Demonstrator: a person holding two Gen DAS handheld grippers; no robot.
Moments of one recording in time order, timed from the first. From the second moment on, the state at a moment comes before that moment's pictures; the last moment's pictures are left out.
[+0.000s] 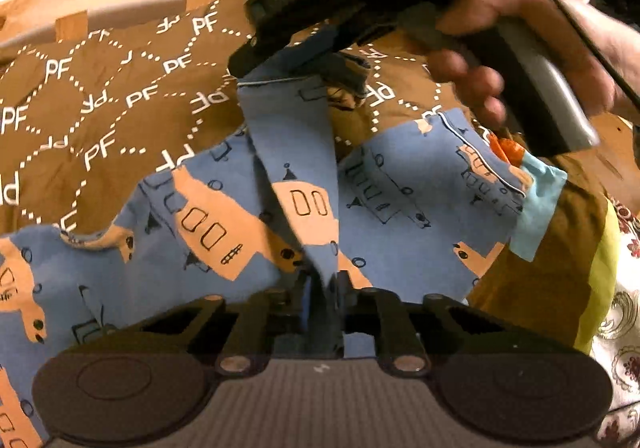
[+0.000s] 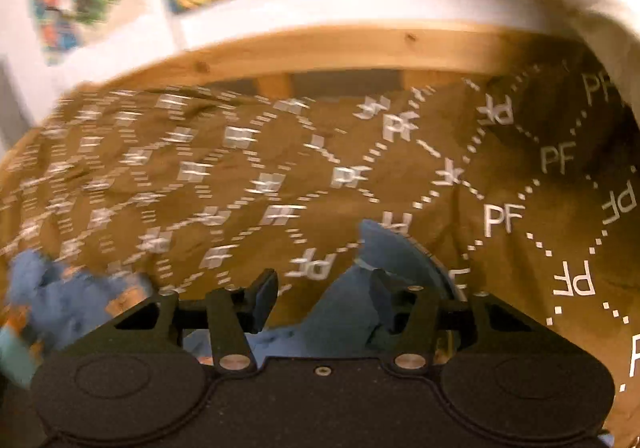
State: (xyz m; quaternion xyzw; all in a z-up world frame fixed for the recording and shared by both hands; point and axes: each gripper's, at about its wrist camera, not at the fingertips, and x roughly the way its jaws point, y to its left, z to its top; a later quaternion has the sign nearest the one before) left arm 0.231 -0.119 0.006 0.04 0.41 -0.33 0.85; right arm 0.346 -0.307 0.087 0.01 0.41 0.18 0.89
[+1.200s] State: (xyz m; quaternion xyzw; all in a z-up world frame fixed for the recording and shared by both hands) left arm 0.162 -0.174 0.016 0.26 0.32 -0.38 0.83; right arm 0.171 -0.466 0.069 0.25 0.28 0.04 0.93
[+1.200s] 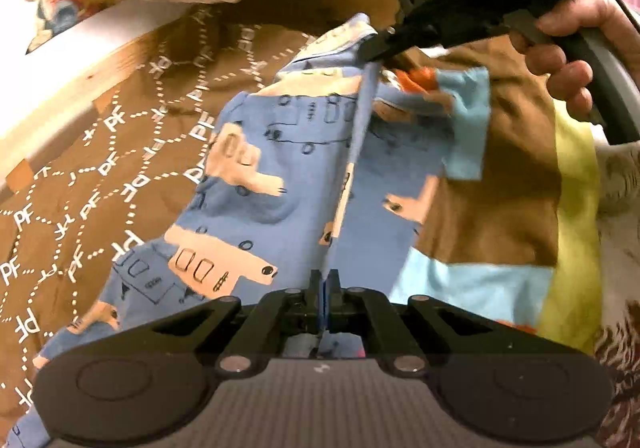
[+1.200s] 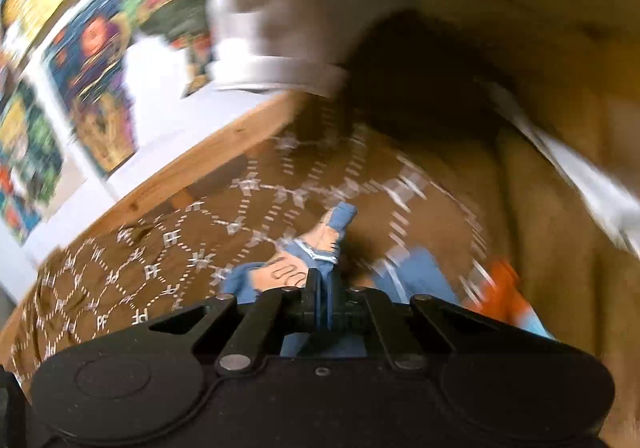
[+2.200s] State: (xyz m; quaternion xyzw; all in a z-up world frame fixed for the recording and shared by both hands) left arm 0.149 -0.177 0.010 0.28 0.30 -0.36 0.83; right arm 0.161 -0.490 0.062 0.20 0.25 0.00 0.95
